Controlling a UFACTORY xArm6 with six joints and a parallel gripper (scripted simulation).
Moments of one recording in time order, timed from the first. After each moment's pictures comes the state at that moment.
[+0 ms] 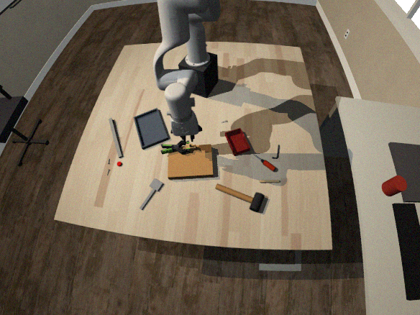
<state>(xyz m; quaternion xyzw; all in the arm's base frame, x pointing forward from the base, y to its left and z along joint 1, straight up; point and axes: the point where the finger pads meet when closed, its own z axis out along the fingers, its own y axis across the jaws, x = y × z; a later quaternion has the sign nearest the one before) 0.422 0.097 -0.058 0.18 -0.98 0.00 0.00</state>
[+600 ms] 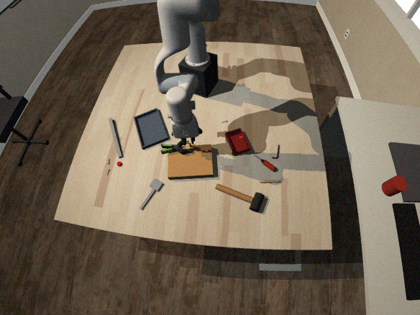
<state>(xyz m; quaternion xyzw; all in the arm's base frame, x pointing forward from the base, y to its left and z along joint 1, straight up) 0.422 0.097 -0.076 0.18 -0.98 0.00 0.00</state>
